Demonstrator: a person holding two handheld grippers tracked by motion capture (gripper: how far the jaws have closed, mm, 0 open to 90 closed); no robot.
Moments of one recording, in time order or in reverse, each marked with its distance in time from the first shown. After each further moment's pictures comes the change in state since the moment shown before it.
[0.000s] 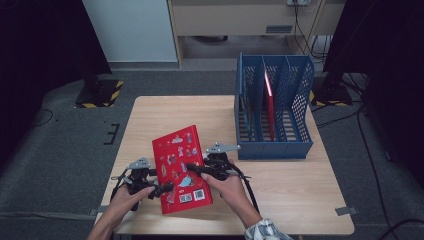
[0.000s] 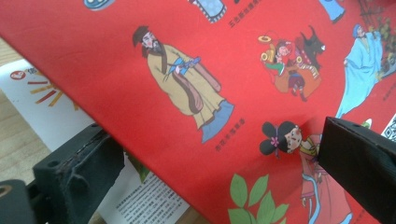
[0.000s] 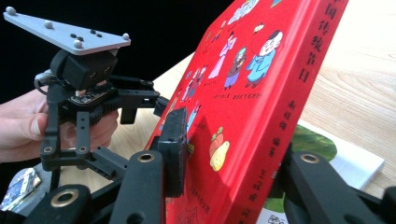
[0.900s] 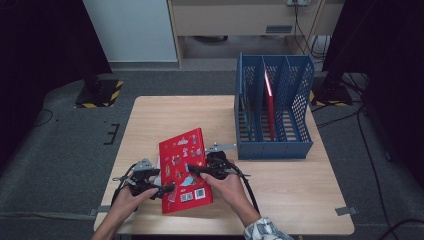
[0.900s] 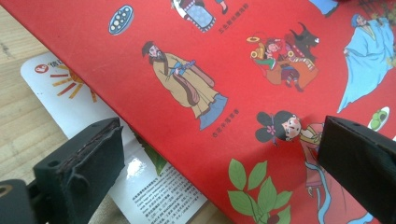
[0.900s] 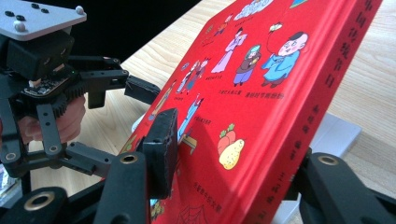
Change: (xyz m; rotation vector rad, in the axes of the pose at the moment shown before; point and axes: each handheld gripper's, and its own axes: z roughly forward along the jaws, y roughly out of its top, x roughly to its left) left arm -0.005 -0.001 0.005 0.051 0.113 0.036; right arm -0.008 -0.005 0.009 0.097 -0.087 0.037
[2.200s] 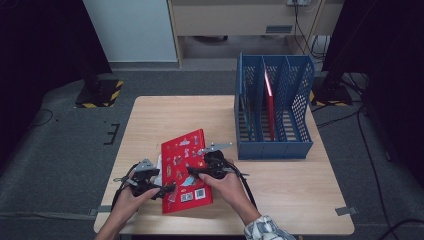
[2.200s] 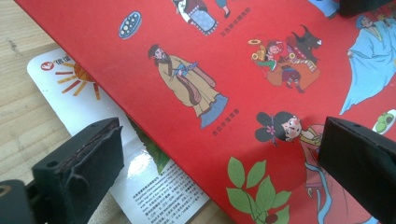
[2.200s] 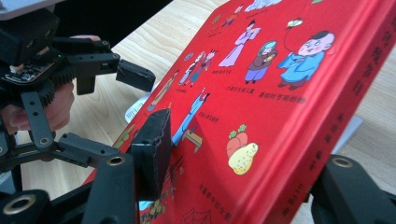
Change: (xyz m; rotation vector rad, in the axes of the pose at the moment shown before) left arm -0.004 0.001 0.001 0.009 0.034 -0.009; right arm 0.002 0.003 0.004 0.074 -0.022 -0.023
